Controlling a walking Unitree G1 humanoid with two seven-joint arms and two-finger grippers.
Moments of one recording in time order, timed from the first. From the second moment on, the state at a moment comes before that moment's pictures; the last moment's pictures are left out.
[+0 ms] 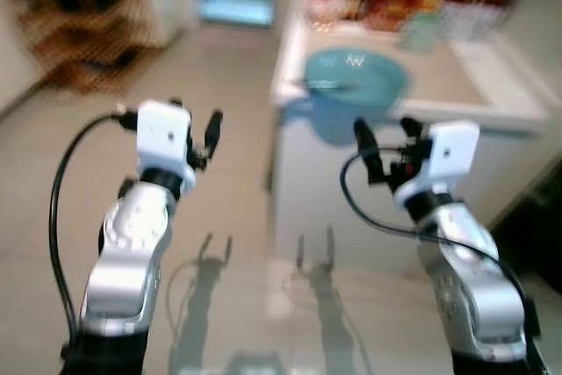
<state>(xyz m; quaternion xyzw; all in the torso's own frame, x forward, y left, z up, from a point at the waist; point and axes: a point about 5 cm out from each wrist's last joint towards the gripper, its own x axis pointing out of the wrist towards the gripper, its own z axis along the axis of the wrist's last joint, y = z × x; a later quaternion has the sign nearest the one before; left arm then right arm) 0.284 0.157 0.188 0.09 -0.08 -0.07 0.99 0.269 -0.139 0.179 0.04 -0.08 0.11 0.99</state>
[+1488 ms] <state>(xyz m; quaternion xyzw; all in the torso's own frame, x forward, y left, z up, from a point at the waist) 0.309 0.163 0.213 0.12 -0.09 -0.09 0.98 0.273 -0.150 0.184 0.06 -0.06 0.11 0.99</state>
